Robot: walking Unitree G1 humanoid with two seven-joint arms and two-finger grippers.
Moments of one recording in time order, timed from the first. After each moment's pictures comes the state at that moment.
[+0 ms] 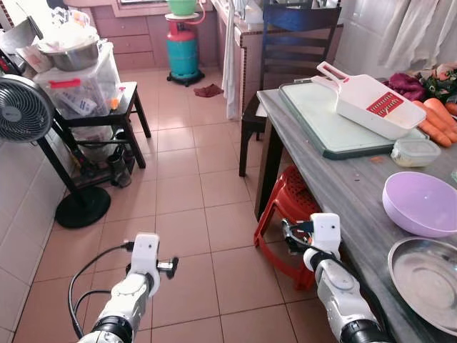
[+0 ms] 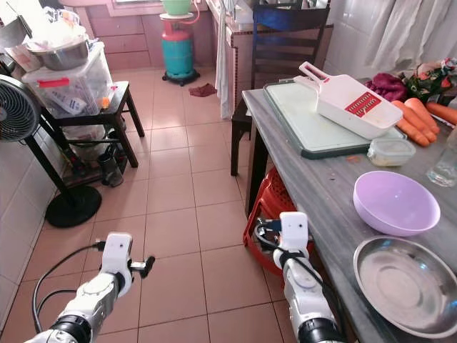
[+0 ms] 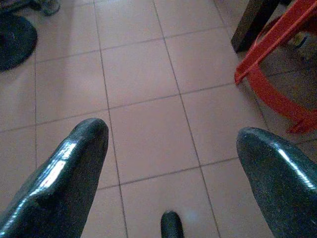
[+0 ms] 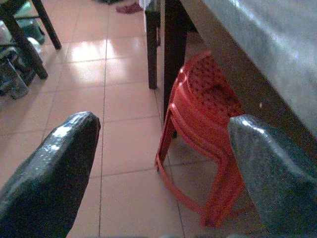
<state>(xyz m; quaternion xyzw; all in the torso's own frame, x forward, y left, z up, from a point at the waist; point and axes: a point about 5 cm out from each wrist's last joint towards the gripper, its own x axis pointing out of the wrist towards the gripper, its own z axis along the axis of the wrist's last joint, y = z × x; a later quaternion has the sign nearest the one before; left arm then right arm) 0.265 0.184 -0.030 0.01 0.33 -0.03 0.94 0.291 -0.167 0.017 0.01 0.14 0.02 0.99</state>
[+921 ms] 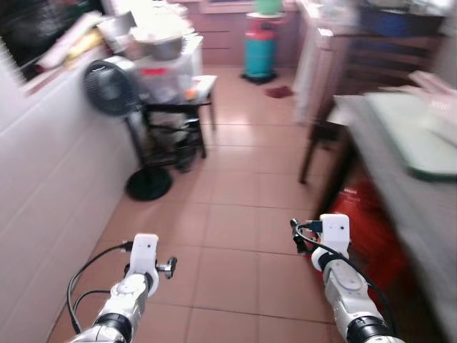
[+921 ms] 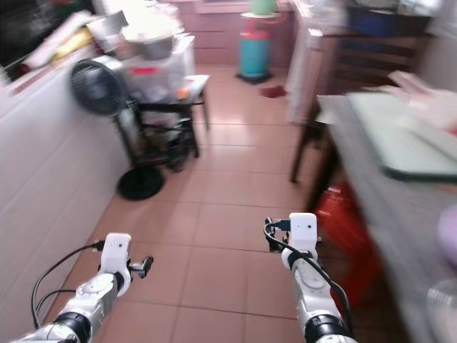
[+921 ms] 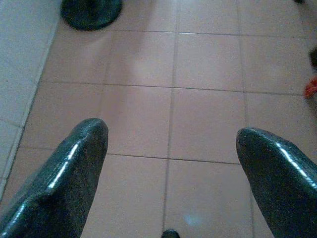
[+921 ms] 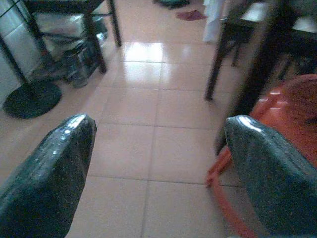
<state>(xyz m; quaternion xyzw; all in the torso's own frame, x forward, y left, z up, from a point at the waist) 0.269 0.190 -0.027 0.02 0.33 -0.02 0.94 0.293 -0.172 0.015 0.01 0.13 0.02 0.99</state>
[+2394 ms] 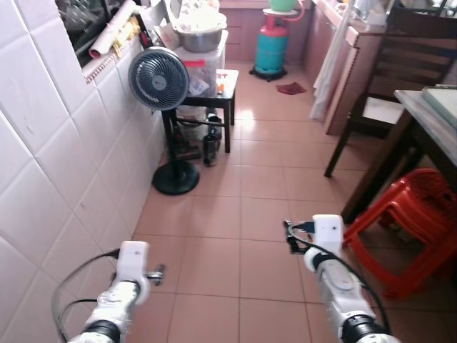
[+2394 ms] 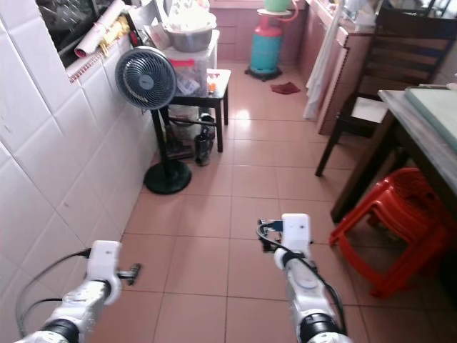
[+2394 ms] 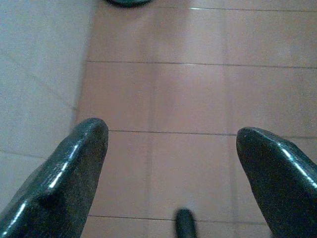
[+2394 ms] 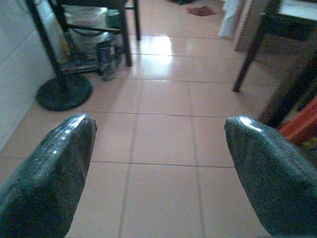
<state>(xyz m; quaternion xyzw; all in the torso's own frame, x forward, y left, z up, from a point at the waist) 0.256 0.194 -0.037 0.01 0.35 -0.02 0.94 0.295 -0.175 0.016 0.00 0.13 0.01 0.99</state>
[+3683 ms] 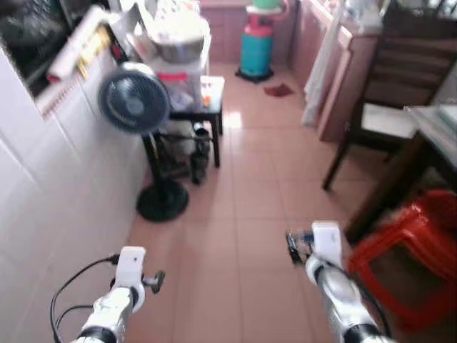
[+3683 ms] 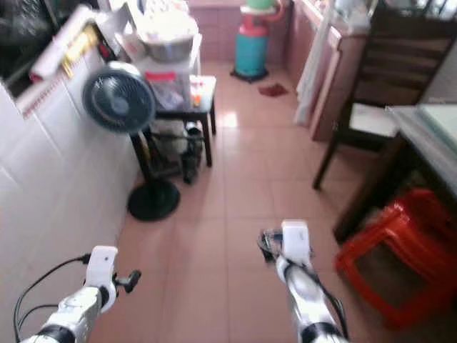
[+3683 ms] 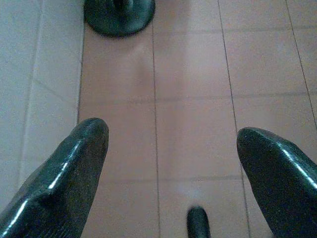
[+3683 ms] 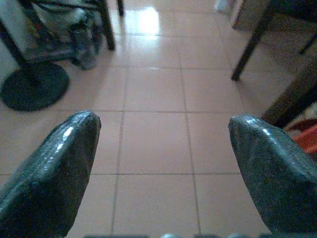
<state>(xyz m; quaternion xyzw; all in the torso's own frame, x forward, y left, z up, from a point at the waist) 0.251 0.203 -0.039 0.01 0.35 -0.03 0.93 0.277 -0.183 -0.007 -0.02 0.19 0.00 0.98</state>
